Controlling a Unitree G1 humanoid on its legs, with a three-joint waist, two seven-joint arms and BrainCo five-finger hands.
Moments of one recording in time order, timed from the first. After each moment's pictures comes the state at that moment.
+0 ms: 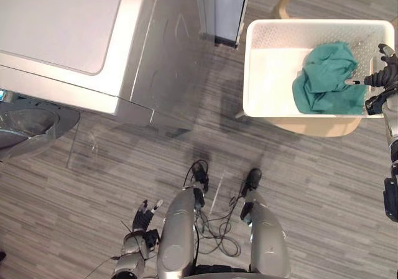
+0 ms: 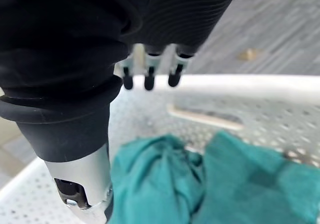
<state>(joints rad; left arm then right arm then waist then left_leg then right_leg) 0.00 0.12 -0.03 0.79 -0.28 -0.17 0.10 -0.99 -0.86 0.10 1.09 -0.05 -0.05 -0.04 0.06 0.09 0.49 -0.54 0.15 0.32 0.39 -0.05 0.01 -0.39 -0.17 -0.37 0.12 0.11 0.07</state>
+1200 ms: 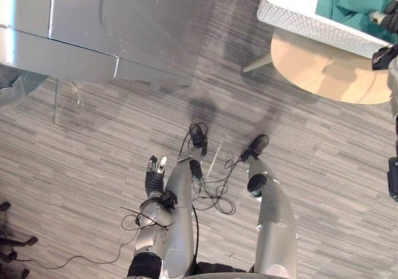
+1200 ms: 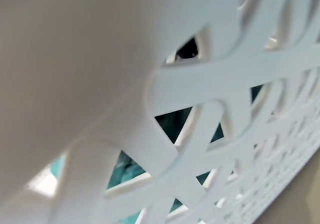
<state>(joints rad) -0.01 -0.07 0.04 0.38 -0.43 -0.20 0.18 -1.16 -0.85 0.23 1.00 0.16 -0.09 -0.21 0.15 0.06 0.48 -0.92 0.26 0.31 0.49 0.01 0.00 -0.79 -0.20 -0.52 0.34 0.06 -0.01</state>
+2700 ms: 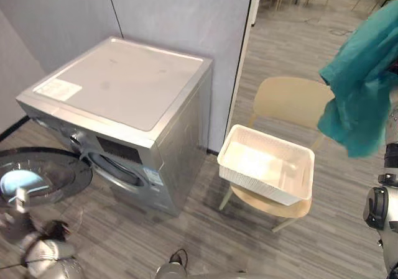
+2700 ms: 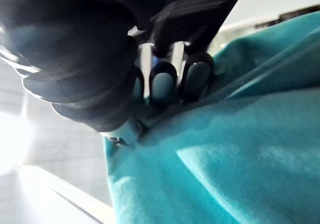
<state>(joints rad) 0.11 0.17 0.71 0.02 -0.38 -0.20 0.38 -0.84 -0.73 -0.27 0.35 0.26 -0.16 -0.30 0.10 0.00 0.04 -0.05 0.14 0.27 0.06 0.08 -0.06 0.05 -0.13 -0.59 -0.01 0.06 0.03</state>
